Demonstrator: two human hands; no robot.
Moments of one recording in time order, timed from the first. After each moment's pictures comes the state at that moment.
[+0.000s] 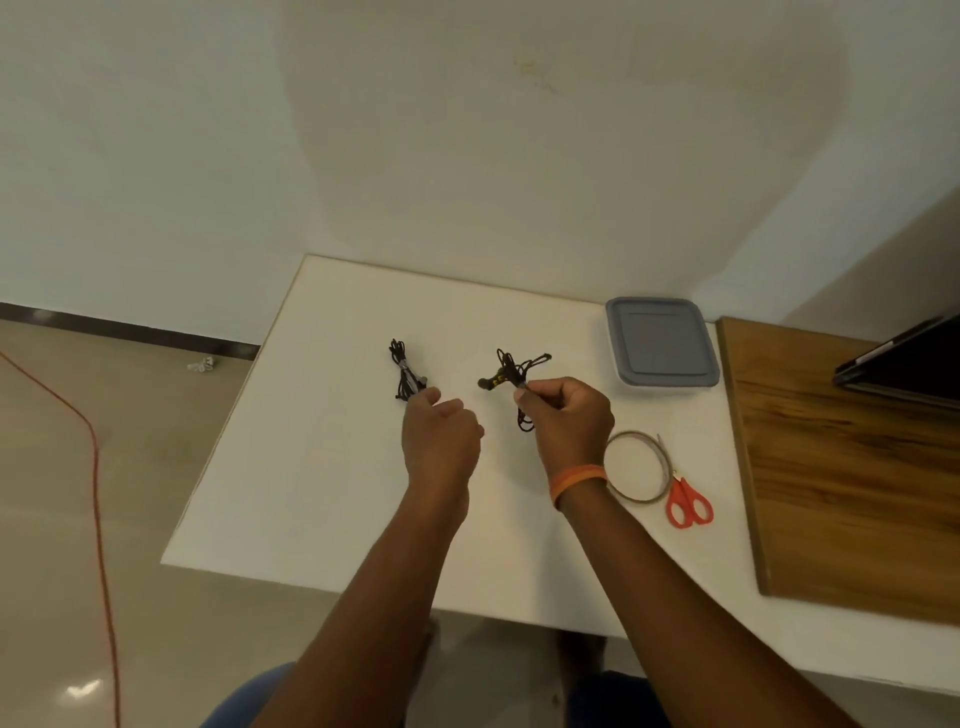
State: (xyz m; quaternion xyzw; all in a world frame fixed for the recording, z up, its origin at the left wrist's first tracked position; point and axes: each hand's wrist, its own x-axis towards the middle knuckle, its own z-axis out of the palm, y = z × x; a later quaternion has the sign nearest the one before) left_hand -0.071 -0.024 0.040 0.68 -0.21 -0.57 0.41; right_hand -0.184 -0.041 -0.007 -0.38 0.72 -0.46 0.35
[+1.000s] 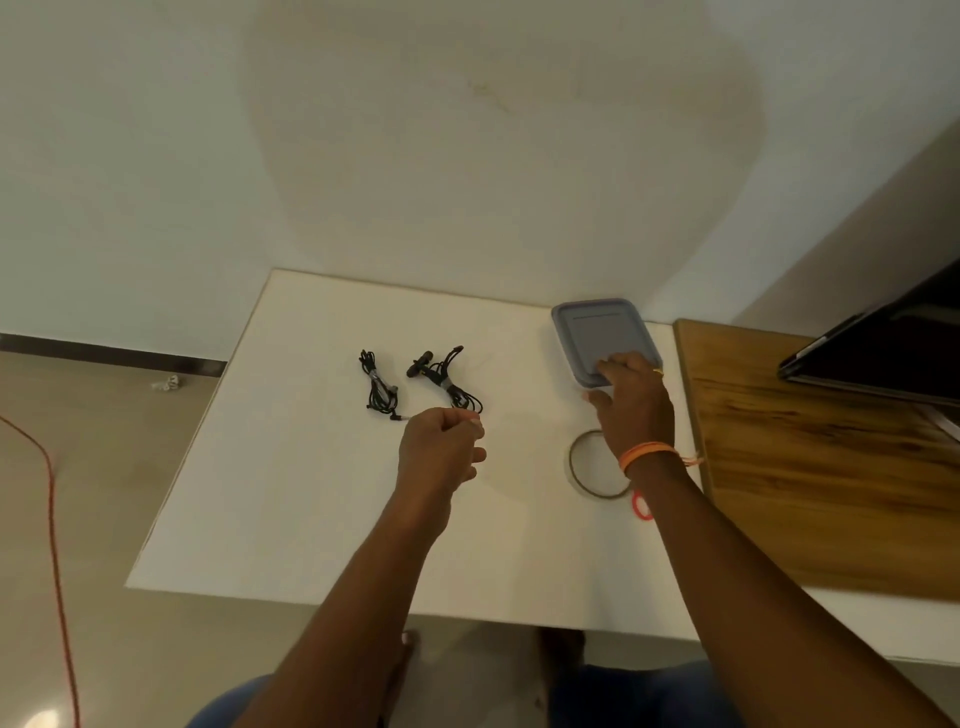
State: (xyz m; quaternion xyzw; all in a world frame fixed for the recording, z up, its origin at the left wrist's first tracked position) left_hand -0.081 -0.021 0.031 0.66 -0.29 -0.61 0.32; right_hand -0.308 -0.059 -0.023 -0.64 0.74 -0.21 0.05
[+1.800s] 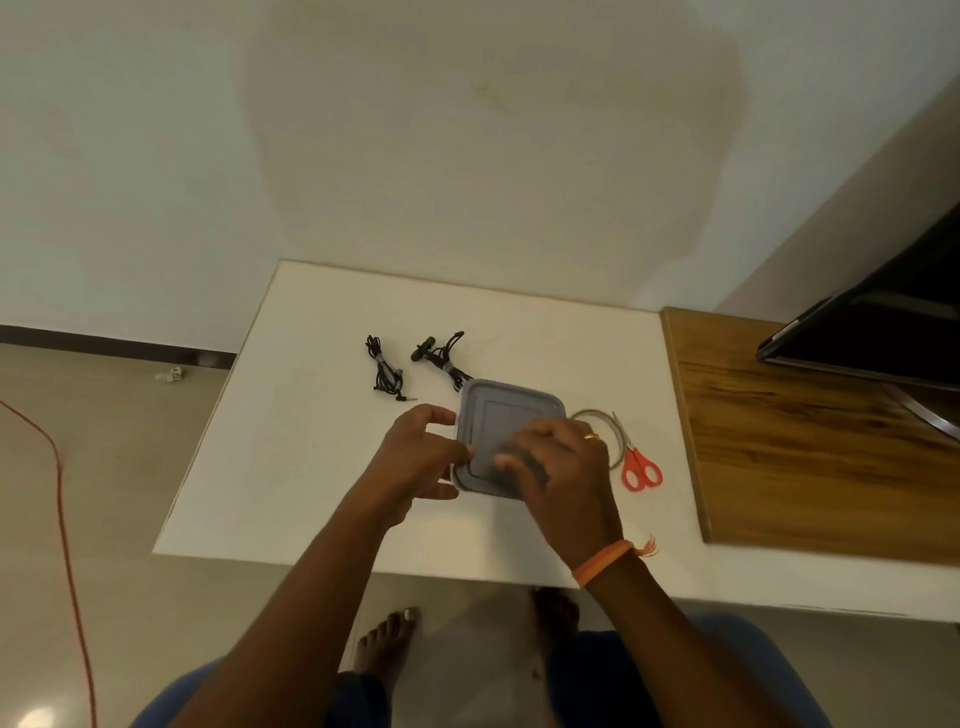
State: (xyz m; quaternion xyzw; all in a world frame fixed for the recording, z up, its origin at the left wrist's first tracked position) left_hand -0.037 -0.002 0.032 0.62 -0.38 -0.66 0.19; right_hand -0.216 0.049 0.006 -0.72 0.62 -0.29 0.09
